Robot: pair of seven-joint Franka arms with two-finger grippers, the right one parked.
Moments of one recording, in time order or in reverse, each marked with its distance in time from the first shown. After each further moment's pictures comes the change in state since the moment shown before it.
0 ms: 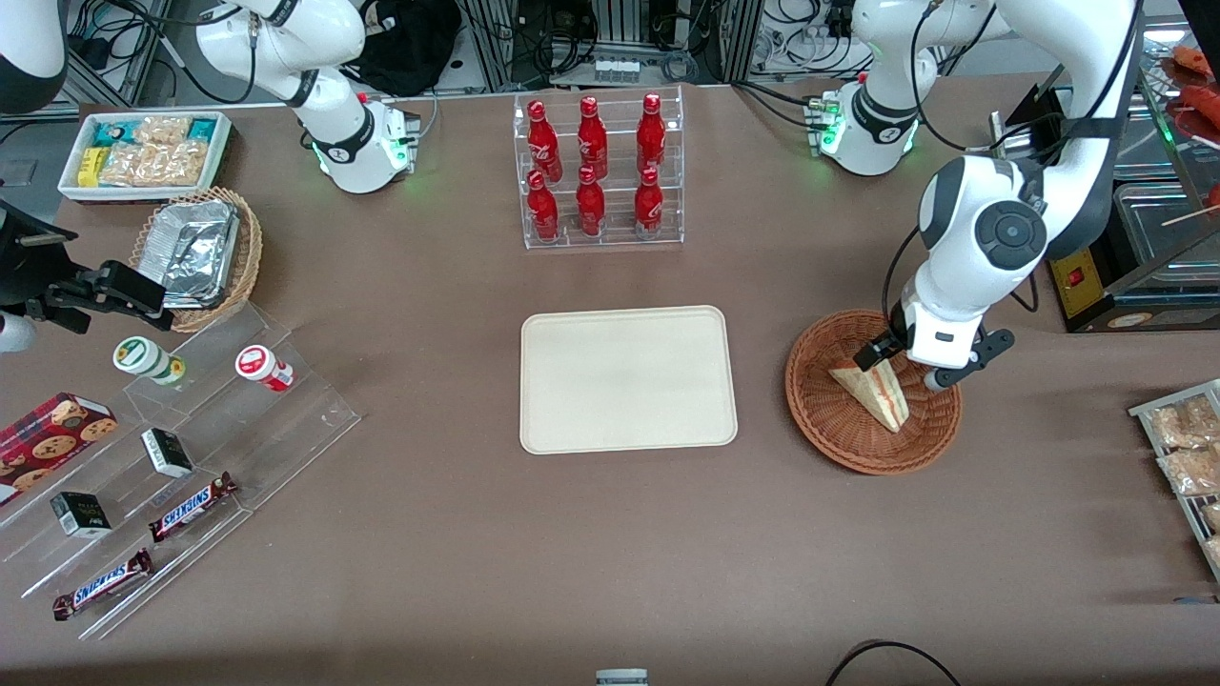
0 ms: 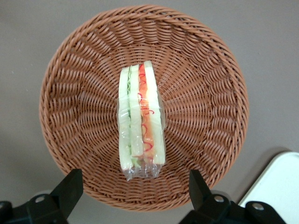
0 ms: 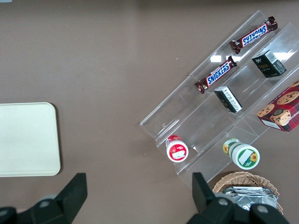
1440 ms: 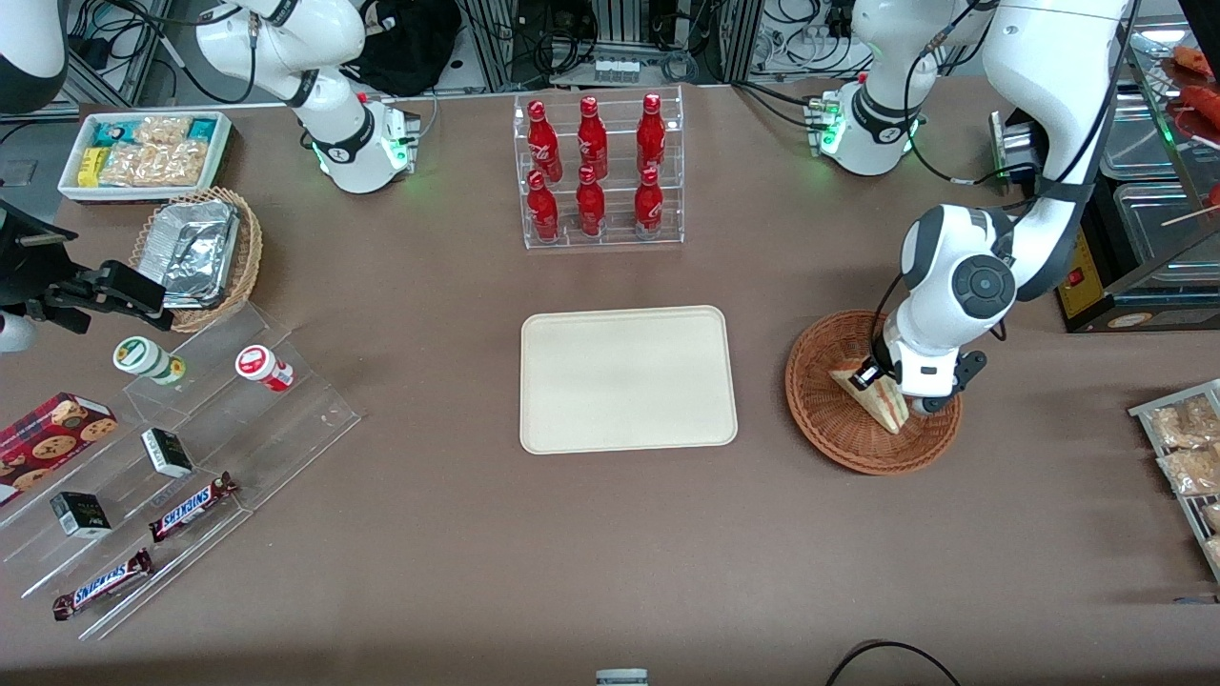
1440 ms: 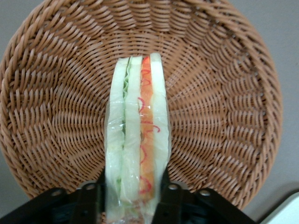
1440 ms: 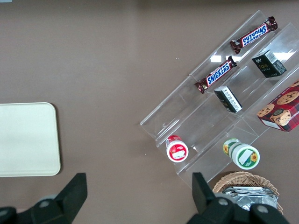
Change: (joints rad) arm 0.005 0.150 0.008 0.023 0.000 0.101 -0.085
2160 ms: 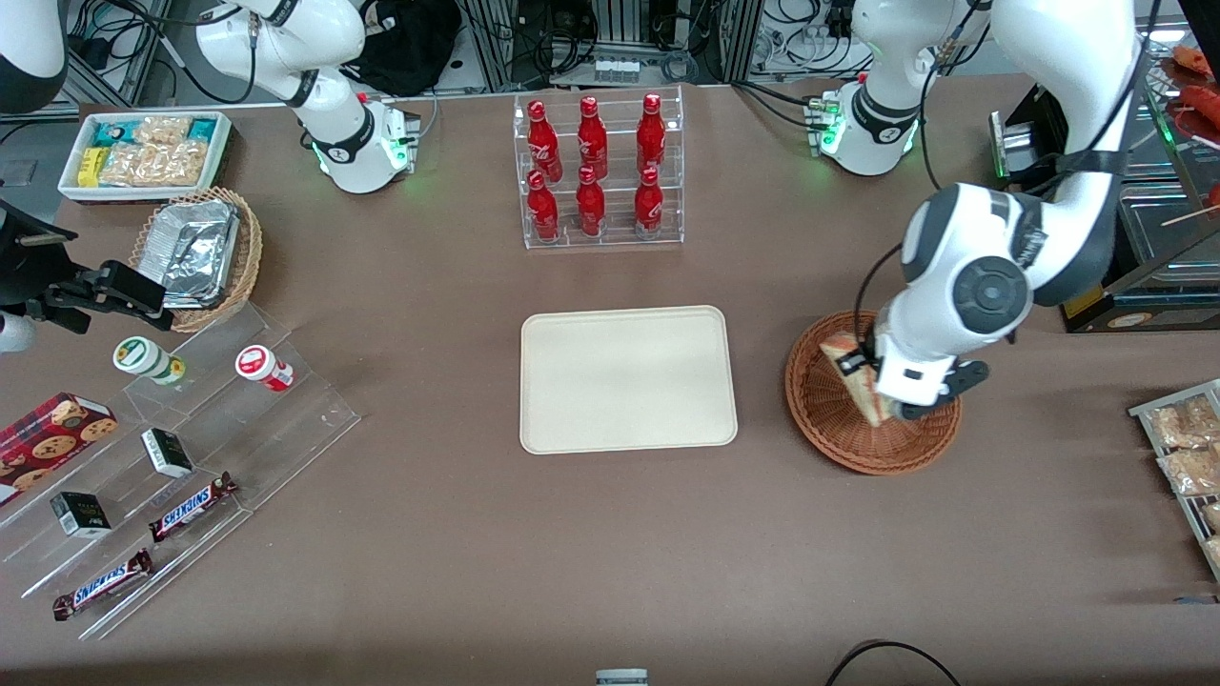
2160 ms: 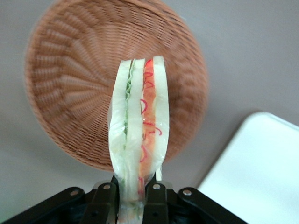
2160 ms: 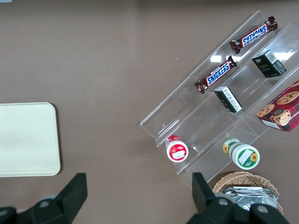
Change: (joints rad) arm -0.007 0.007 -0.131 0.332 0.001 -0.475 0.130
